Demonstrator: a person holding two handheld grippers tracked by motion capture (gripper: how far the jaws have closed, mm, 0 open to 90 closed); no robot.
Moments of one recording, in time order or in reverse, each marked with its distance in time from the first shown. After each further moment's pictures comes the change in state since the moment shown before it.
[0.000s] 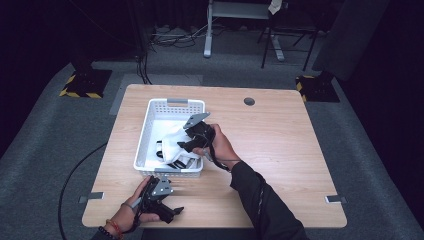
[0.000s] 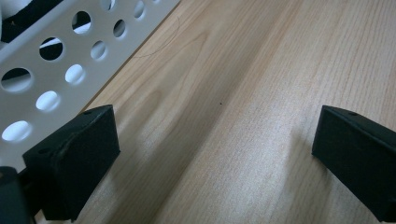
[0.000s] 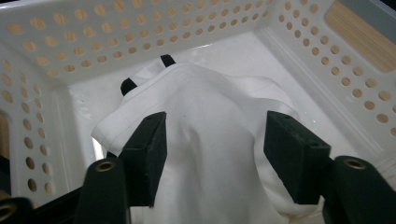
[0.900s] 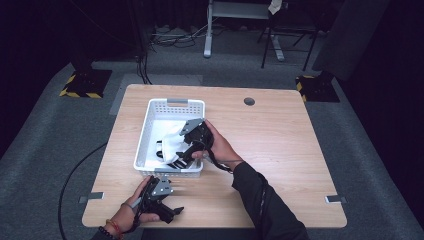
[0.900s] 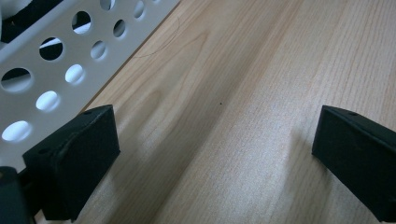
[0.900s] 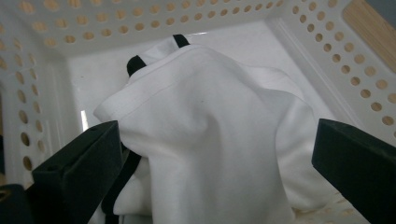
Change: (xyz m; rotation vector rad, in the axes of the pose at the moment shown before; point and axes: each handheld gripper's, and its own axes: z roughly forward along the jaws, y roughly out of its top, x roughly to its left) left arm 0.000 0.000 0.000 0.000 0.000 0.000; right arm 0.014 -0.002 0.005 0.052 -0.029 -0.093
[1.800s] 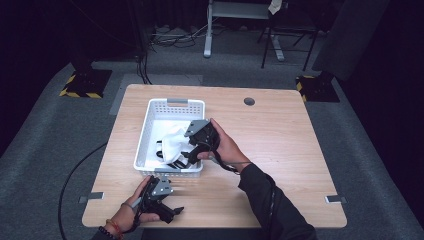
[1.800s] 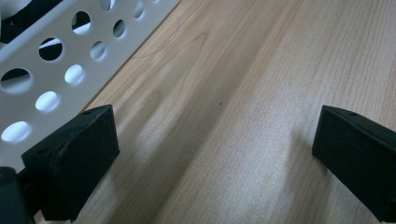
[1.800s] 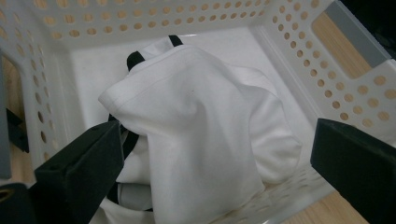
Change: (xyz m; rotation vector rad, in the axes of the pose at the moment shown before) left arm 0.000 0.000 0.000 0.001 -0.002 0.001; right arm 0.003 -0.001 -0.029 -0.004 -0.055 -0.053
